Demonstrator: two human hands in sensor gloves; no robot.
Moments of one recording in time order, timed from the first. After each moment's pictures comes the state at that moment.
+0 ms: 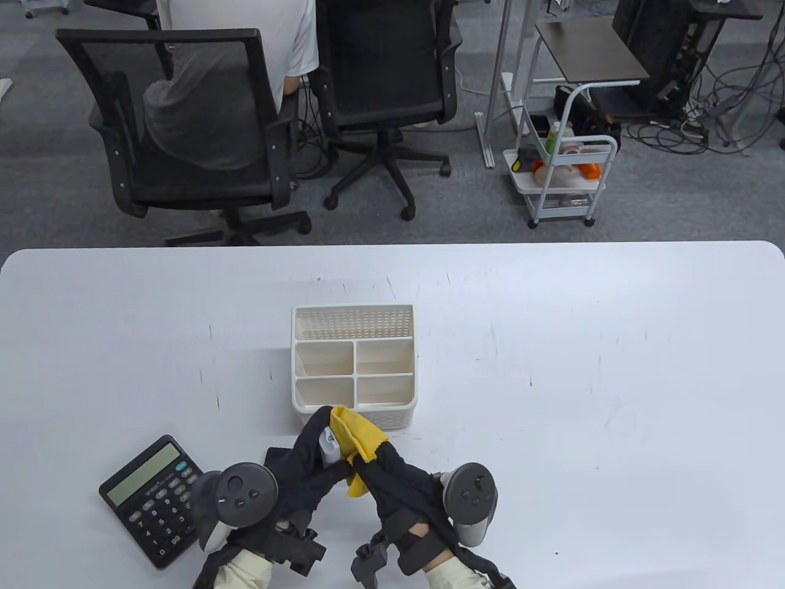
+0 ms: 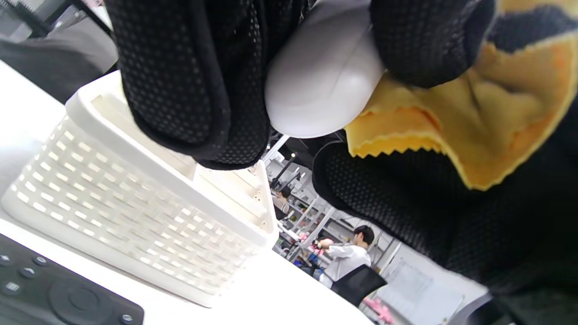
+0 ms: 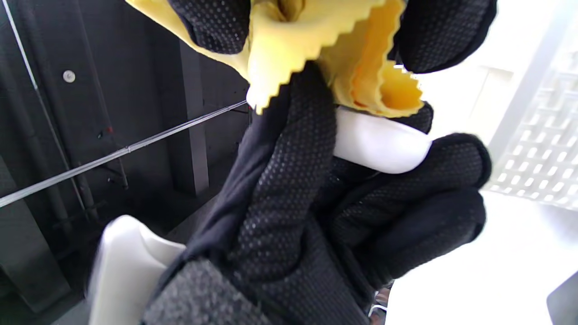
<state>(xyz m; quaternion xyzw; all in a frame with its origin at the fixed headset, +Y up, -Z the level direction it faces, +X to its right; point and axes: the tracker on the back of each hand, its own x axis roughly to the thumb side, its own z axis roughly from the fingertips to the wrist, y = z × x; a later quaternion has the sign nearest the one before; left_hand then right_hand) -0.202 -0.692 -0.253 0.09 -0.16 0.39 0.90 0.020 -0.708 -0.254 0.21 -0.08 0.69 0.69</state>
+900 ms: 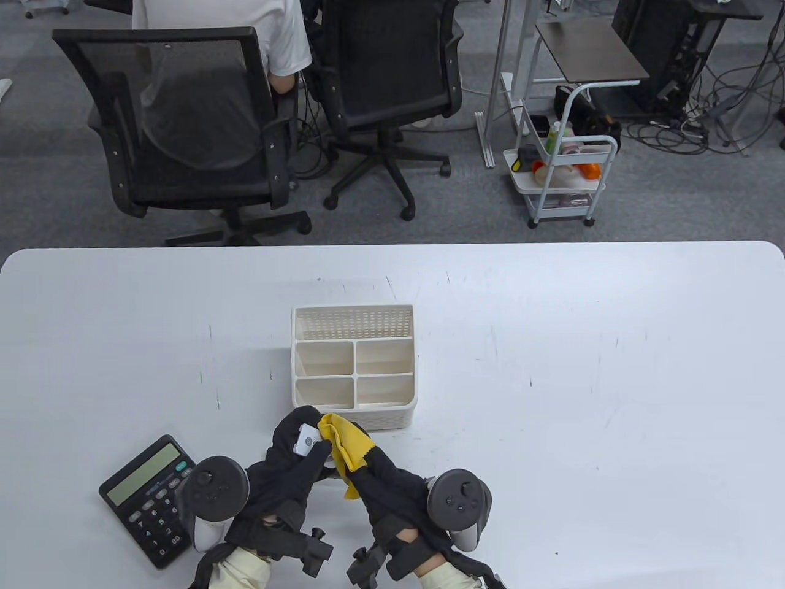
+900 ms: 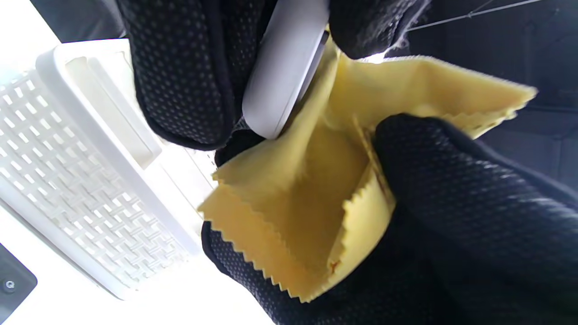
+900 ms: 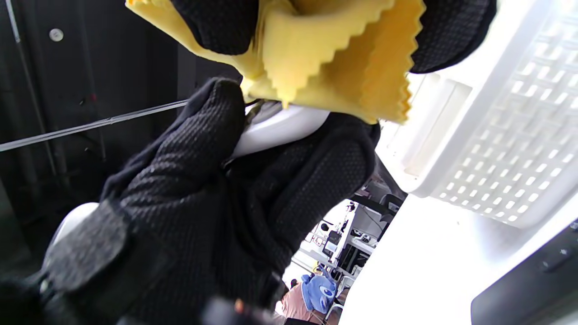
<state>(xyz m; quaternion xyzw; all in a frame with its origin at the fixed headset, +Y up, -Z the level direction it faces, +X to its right) -0.210 -0.691 -0.253 0.08 -0.14 0.51 0.84 0.015 -0.714 -0.251 0.20 -0.08 0.75 0.63</state>
